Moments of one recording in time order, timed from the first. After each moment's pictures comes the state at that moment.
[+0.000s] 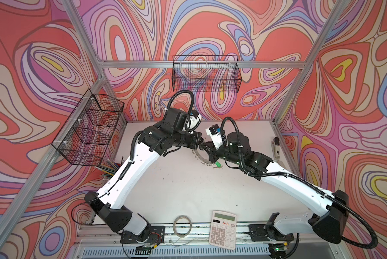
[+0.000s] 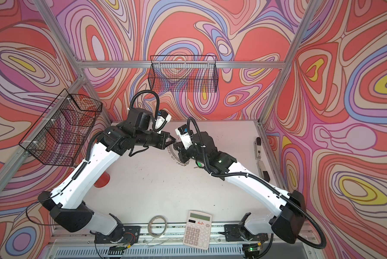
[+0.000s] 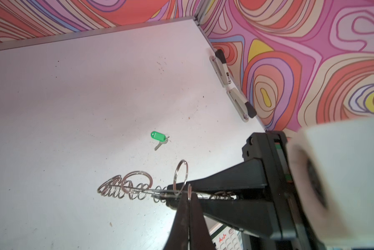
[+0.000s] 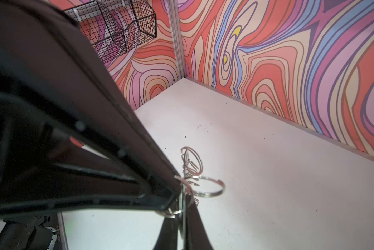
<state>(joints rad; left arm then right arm) -0.61 1.52 1.83 -1.04 0.30 -0.28 0.77 1.34 1.20 -0.19 -0.11 0.08</state>
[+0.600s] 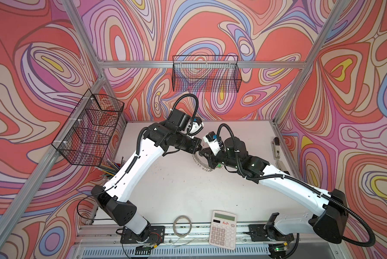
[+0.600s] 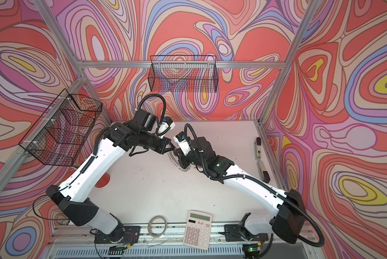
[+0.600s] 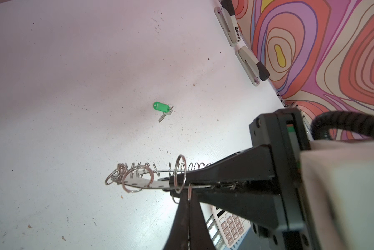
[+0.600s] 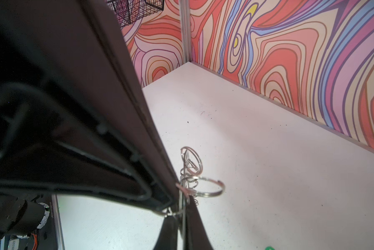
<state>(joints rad) -0.59 1.57 1.85 -1.16 0.37 -0.18 0.78 1.33 1.13 -0.17 -0.14 0.05</state>
